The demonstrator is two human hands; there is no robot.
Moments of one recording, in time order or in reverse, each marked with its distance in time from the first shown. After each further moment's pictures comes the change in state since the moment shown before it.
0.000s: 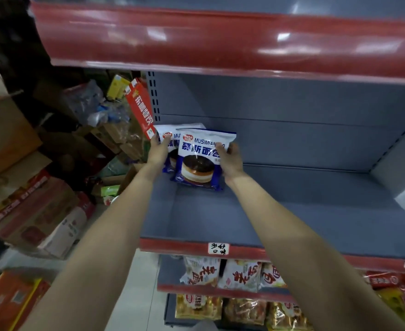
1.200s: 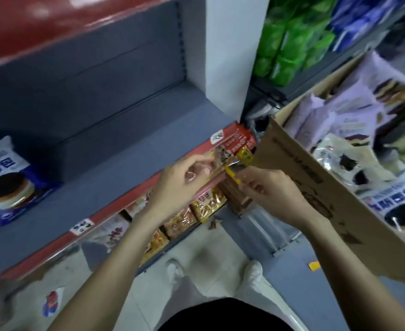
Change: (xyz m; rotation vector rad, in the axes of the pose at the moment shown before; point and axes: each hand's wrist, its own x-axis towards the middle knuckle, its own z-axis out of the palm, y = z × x) left_hand -0.373 0.011 0.213 0.613 -1.126 0.518; right_hand -0.334 -0.056 -0.389 -0.990 0.156 0.009
